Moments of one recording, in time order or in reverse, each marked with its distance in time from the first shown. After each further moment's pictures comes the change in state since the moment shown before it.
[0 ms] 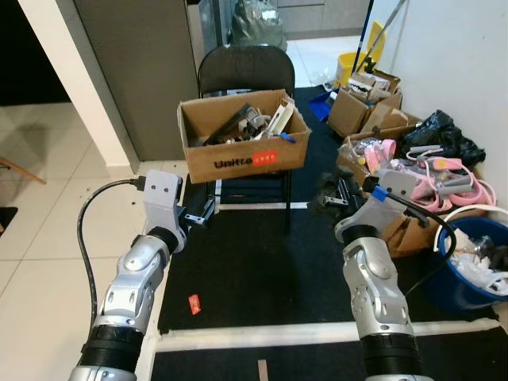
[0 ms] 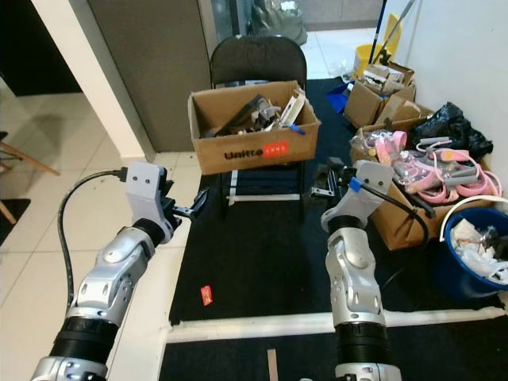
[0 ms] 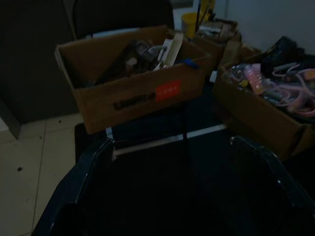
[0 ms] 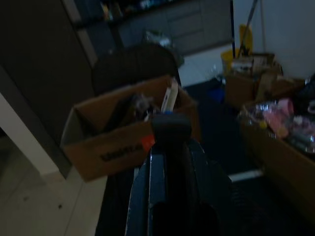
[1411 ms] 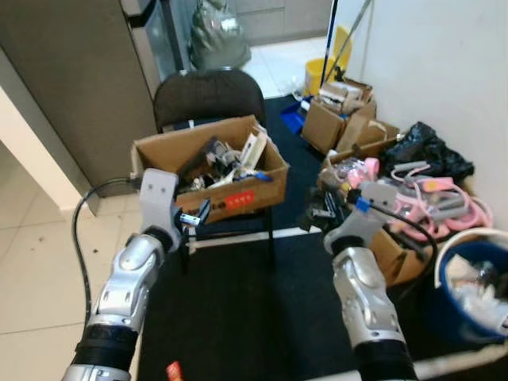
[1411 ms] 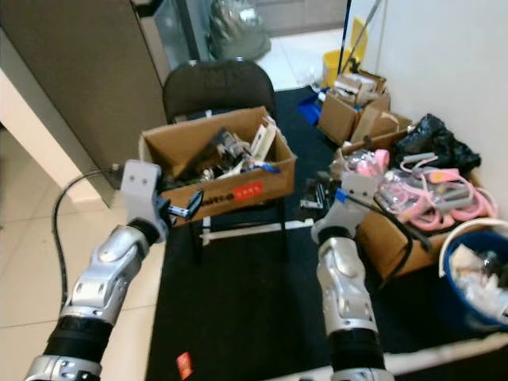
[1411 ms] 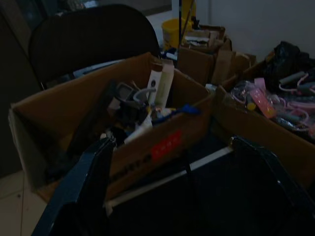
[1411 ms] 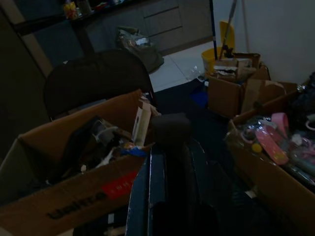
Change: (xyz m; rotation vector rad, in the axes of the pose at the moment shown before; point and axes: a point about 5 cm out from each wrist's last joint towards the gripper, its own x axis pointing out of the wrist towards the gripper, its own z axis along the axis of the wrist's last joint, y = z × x) left arm 0.001 0.002 0.002 0.048 0.001 -0.010; right arm -0.002 0.002 -0.014 -0.014 0.051 0.014
